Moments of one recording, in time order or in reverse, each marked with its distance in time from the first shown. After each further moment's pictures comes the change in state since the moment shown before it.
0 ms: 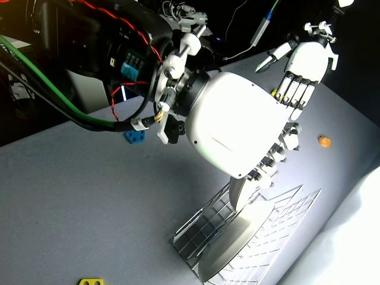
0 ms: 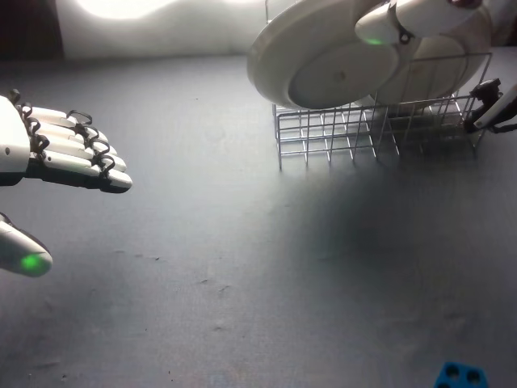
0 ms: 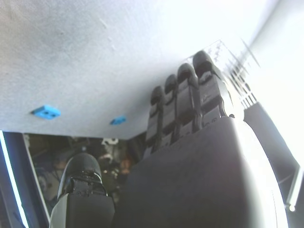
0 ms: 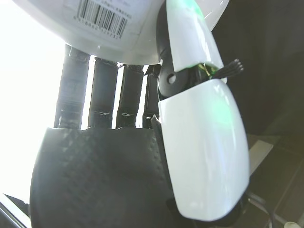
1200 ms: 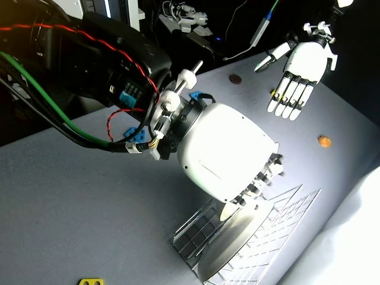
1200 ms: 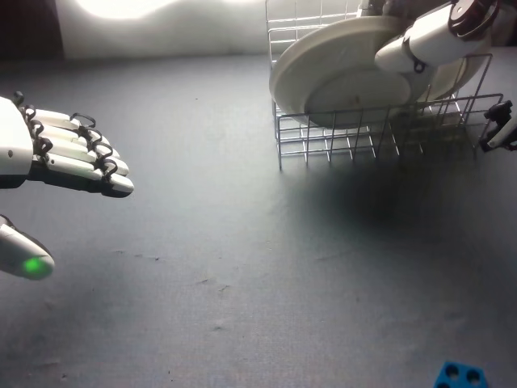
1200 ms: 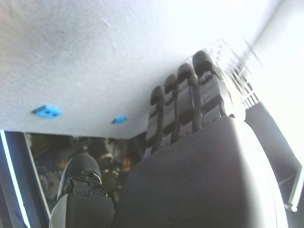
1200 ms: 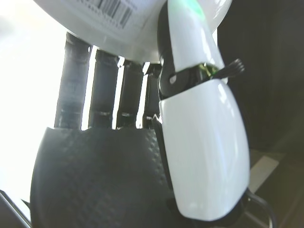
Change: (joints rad) left arm 0.000 -0.001 -0.006 0.003 -0.002 0.000; right arm -0.091 -0.022 0.053 -0.043 0.027 -0.004
